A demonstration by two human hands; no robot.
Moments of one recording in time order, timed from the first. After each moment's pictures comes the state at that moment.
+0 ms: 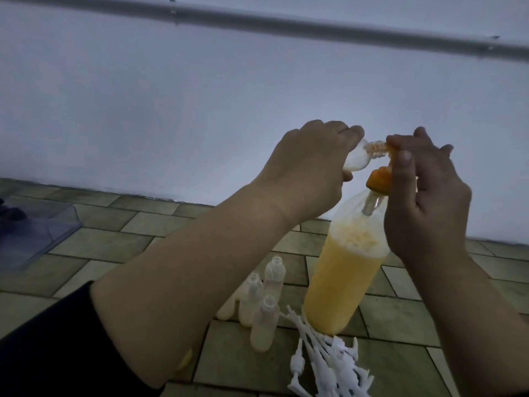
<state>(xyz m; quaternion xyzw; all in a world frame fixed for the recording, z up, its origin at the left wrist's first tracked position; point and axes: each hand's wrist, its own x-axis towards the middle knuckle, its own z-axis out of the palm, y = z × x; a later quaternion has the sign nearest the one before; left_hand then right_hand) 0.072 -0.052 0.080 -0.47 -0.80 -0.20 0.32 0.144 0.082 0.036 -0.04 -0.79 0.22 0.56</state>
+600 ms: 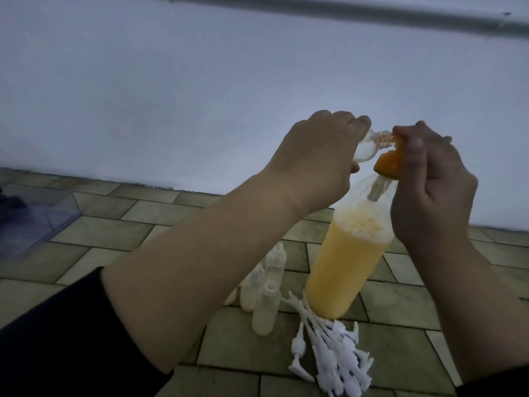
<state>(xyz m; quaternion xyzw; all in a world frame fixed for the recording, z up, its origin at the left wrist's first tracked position) 0.074 -0.045 0.071 -0.47 -0.80 -0.19 0.31 0.145 0.085 0.027 -0.03 -0.77 0.27 0.58</state>
